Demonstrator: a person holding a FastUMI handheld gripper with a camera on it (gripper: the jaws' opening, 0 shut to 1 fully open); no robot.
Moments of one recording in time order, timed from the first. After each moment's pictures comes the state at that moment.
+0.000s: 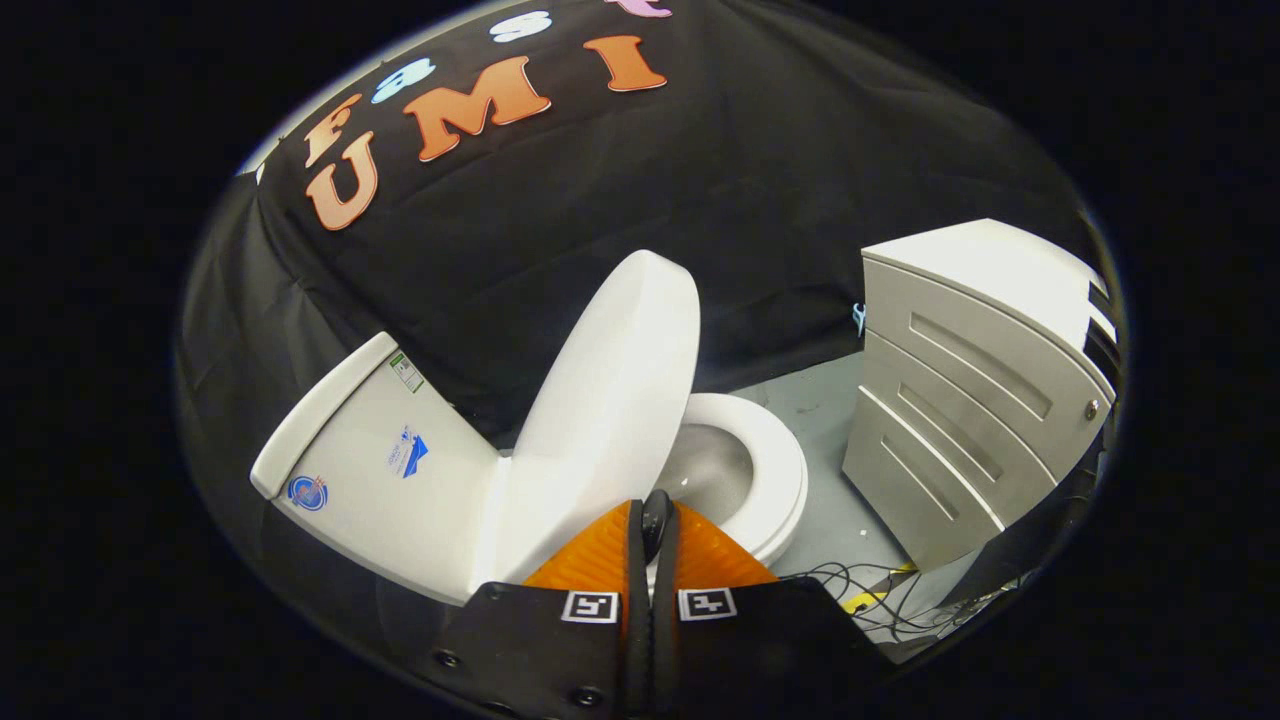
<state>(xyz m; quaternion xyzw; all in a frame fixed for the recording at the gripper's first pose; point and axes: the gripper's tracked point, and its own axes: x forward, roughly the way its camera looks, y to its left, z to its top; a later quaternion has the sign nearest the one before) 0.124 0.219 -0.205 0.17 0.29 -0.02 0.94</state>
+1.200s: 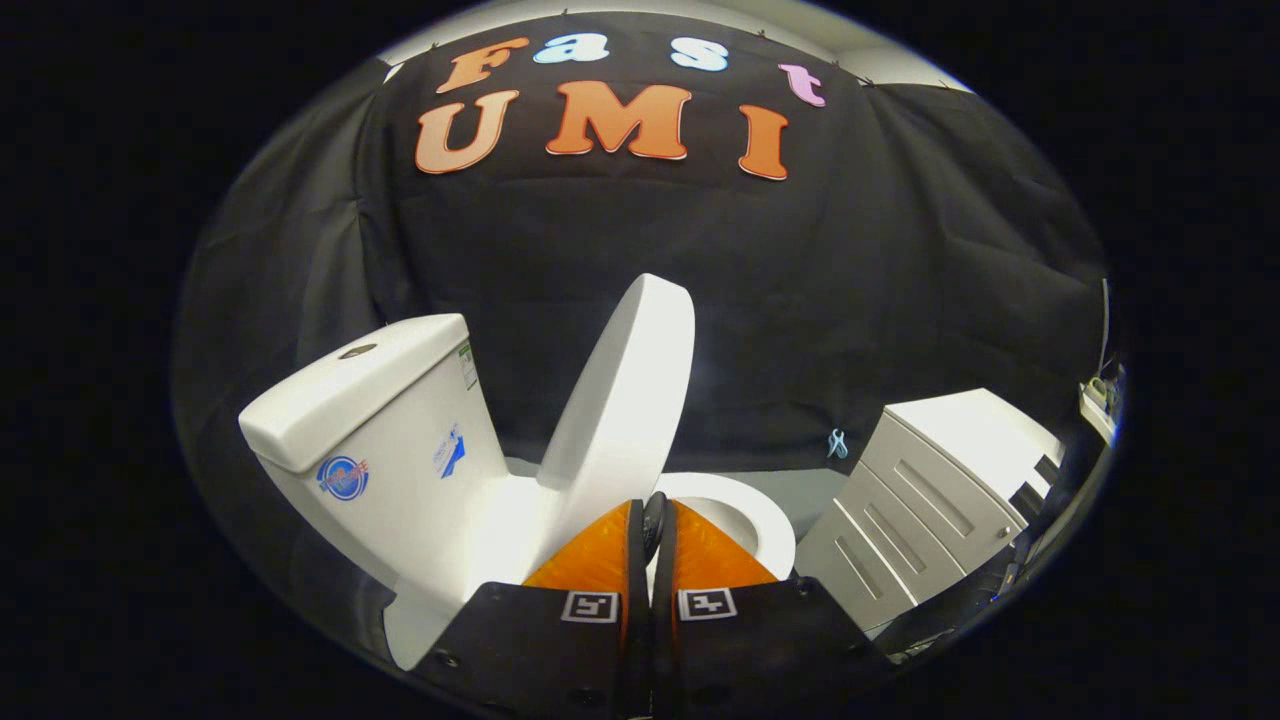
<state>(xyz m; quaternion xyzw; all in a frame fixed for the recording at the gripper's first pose) 0.126 0.360 -0.097 -0.04 0.21 -0.04 0.98</state>
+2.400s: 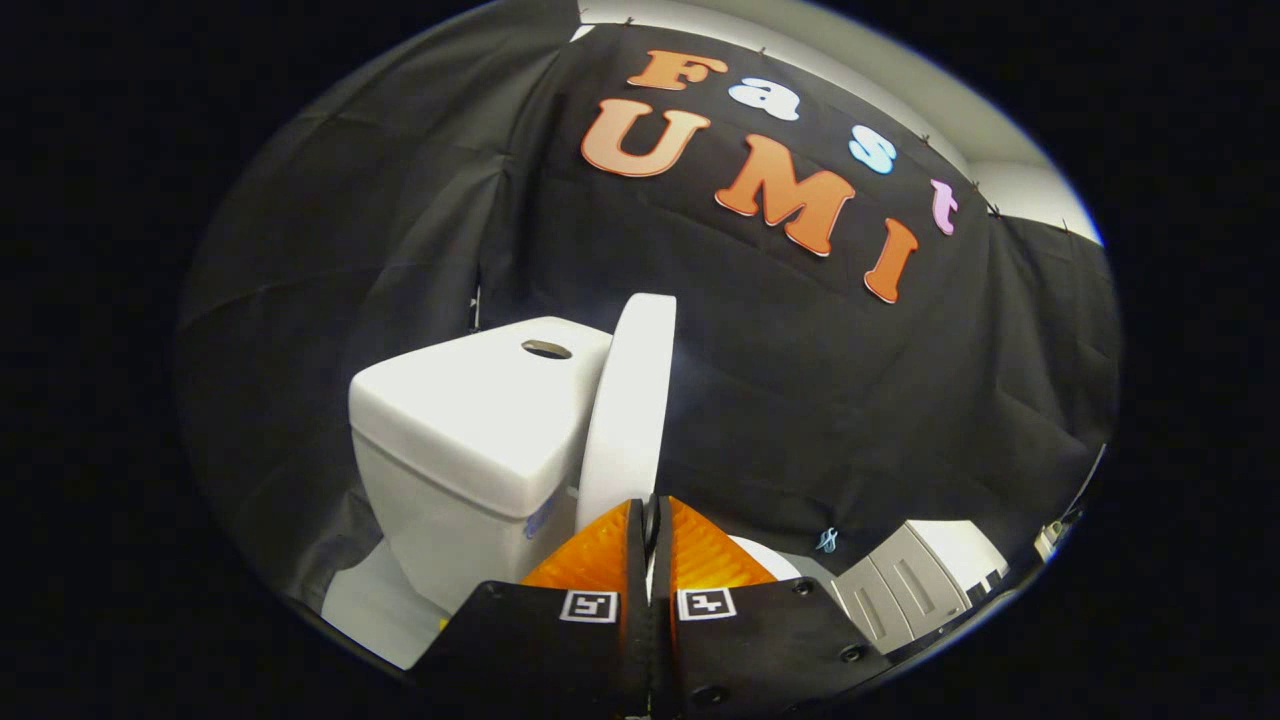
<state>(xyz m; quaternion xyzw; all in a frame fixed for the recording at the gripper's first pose) 0.129 0.564 -0.082 -0.22 0.14 0.02 0.96</state>
